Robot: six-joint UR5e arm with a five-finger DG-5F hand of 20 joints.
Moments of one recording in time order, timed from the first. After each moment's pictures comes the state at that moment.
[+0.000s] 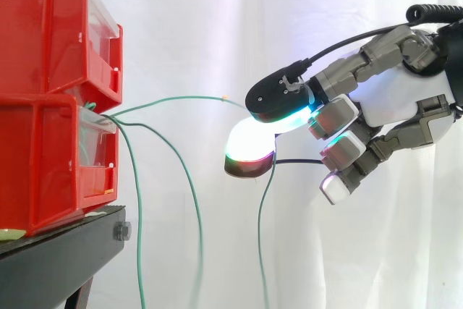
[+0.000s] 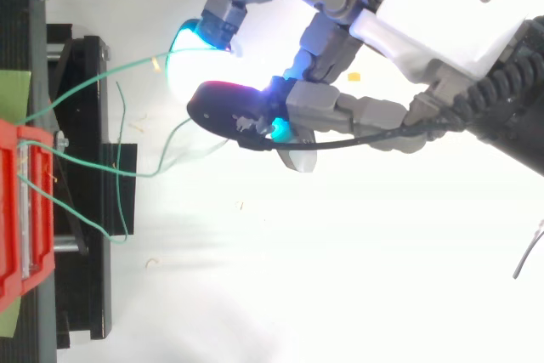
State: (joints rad) arm 0.22 -2.25 -0.99 -3.27 -0.84 -0.18
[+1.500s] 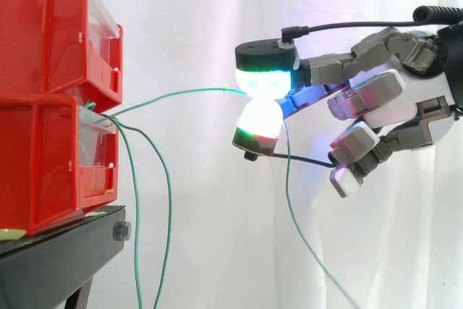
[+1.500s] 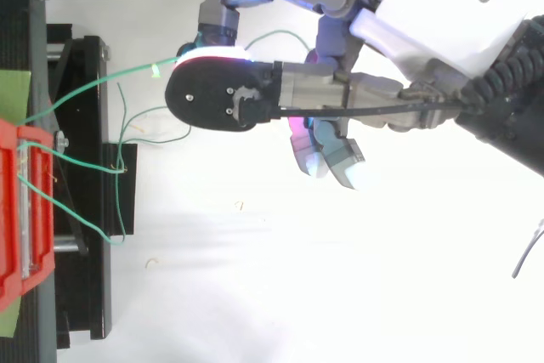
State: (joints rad) arm 0.22 -2.25 -0.99 -3.26 -0.84 -0.18
